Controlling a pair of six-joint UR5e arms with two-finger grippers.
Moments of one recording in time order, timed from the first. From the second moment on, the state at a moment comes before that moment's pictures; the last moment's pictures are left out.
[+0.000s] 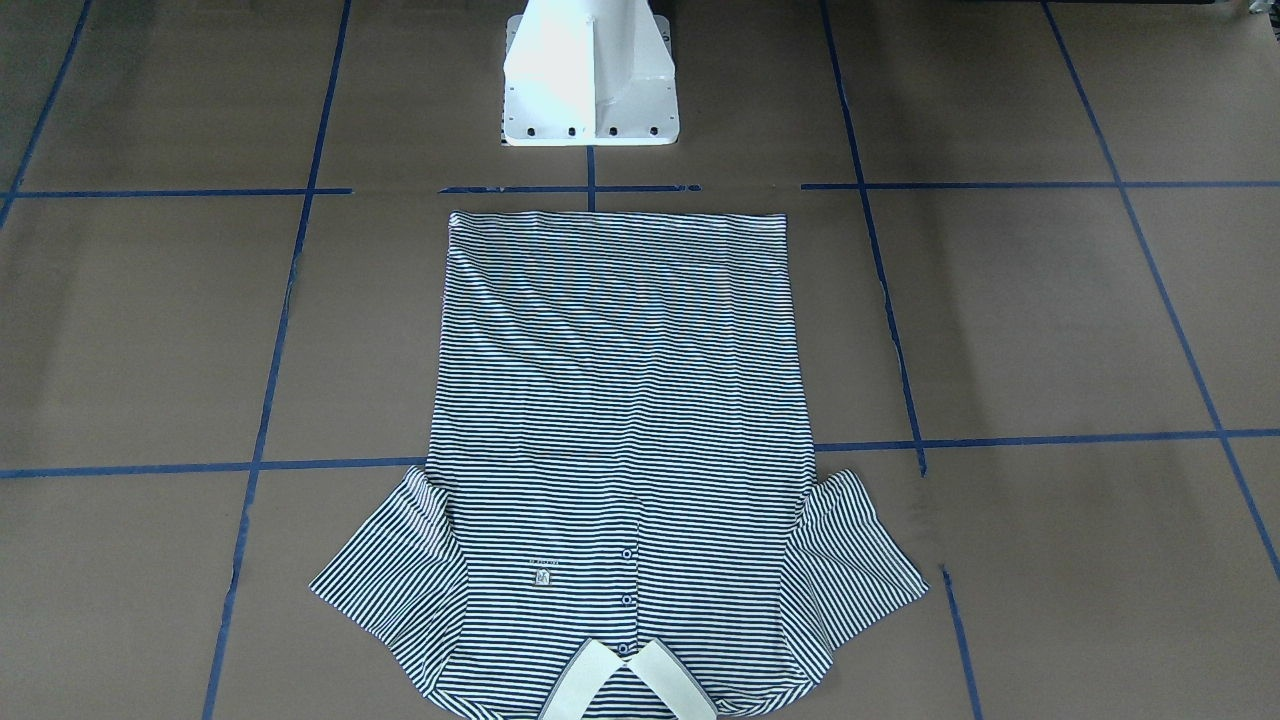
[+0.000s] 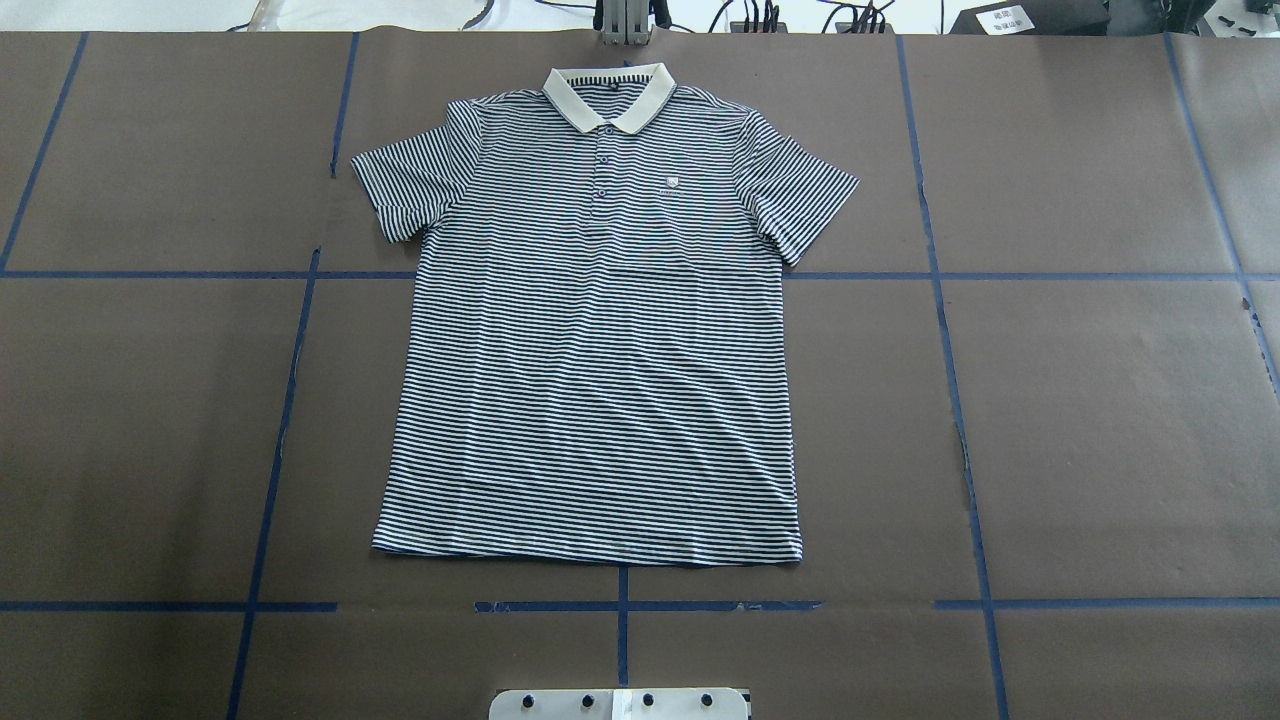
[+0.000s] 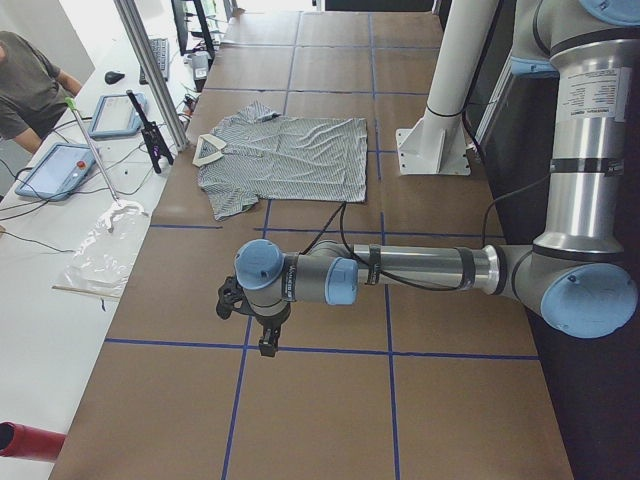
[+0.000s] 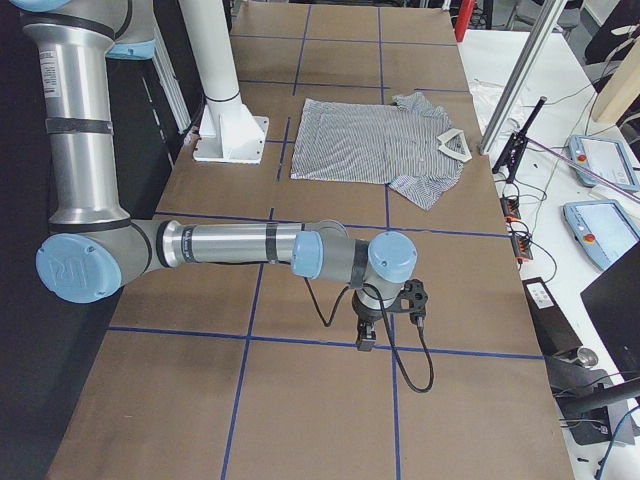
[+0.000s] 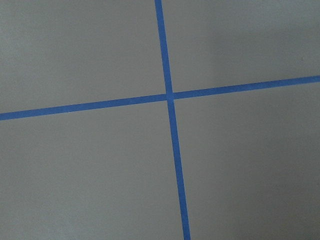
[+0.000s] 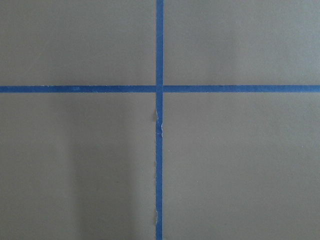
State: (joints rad) left arm -1.55 -1.56 -1.60 -1.61 -2.40 0.08; right arm 1.58 -1.53 1.60 -1.74 2.35 -0.07
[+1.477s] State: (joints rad) left arm -1.46 -1.72 -1.52 -2.08 -2.39 -0.03; right arm 1.30 -1.32 1.51 -1.31 2.40 0.25
